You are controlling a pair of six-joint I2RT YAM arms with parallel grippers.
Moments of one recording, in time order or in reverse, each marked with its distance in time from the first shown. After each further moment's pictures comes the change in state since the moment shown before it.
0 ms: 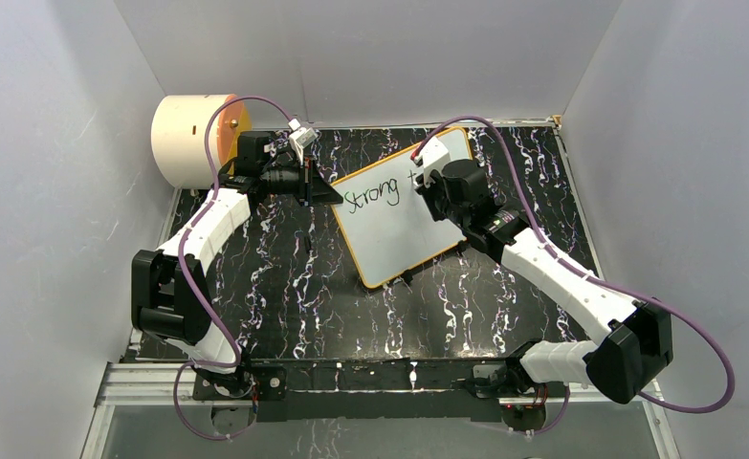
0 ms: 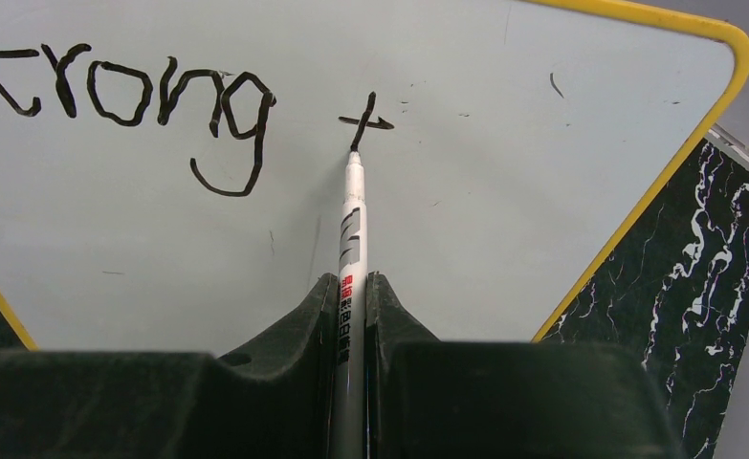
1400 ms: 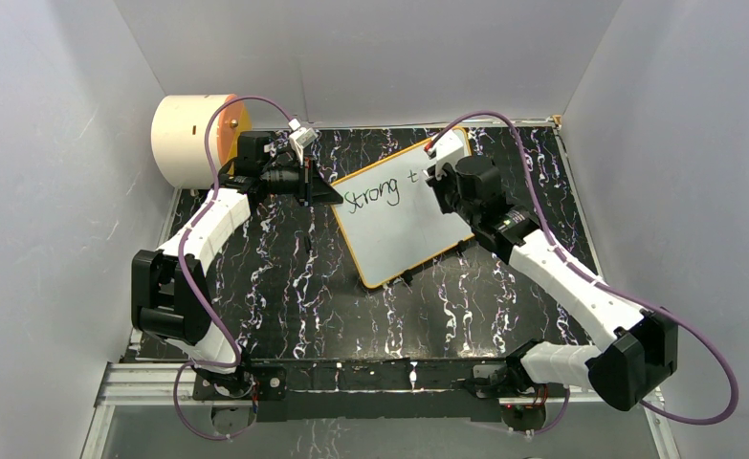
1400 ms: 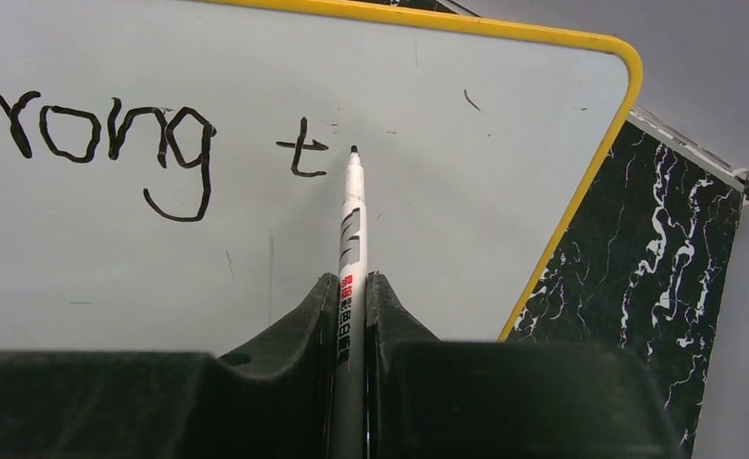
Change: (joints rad) left arm 0.000 0.000 0.000 0.000 0.003 0.001; right arm -0.051 -0.040 -0.007 0.040 0.010 -0.001
